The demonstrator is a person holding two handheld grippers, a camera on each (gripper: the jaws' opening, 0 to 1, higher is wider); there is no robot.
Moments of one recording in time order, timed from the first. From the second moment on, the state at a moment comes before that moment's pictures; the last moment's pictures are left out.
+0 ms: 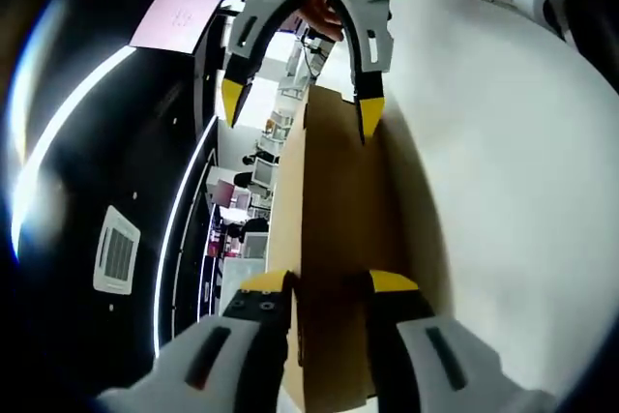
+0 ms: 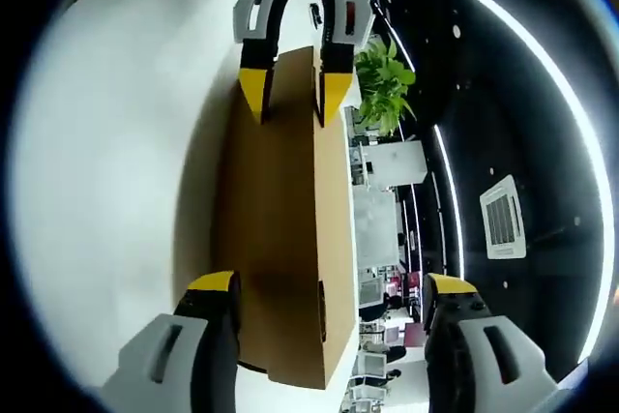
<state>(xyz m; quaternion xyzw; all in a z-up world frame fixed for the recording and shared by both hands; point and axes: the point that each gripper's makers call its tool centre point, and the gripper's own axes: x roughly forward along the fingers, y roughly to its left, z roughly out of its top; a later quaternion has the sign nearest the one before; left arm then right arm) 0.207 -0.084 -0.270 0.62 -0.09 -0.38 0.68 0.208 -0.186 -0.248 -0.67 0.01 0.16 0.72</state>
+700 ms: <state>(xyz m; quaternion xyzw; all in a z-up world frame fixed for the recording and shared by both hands) 0.208 -0.084 -0.271 0.62 -0.10 -0.38 0.68 0.201 -0.185 -0.242 -0.68 -0.01 0.14 0.72</state>
